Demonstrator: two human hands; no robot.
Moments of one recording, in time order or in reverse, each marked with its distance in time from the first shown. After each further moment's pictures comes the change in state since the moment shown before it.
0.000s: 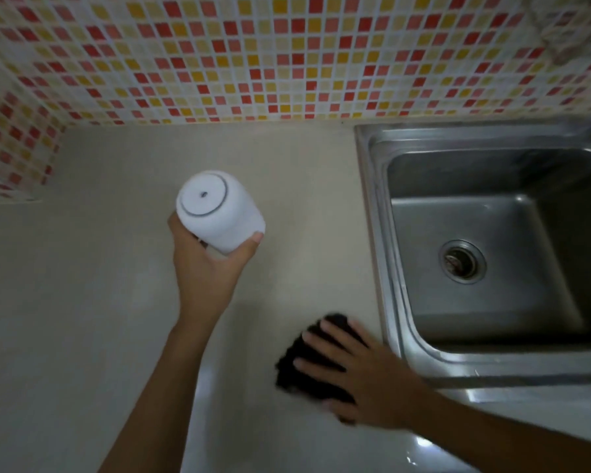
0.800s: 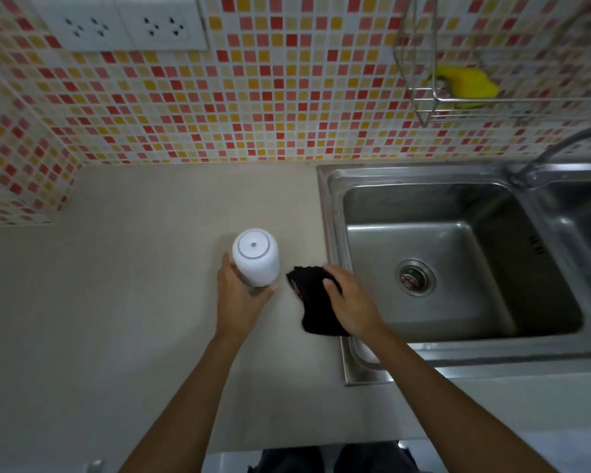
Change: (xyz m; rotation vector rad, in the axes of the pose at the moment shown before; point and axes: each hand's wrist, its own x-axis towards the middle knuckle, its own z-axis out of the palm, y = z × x) left_hand -0.062 -0.032 0.046 0.141 -0.253 -0.076; right_hand 0.015 0.061 -0.042 0.705 0.397 0.795
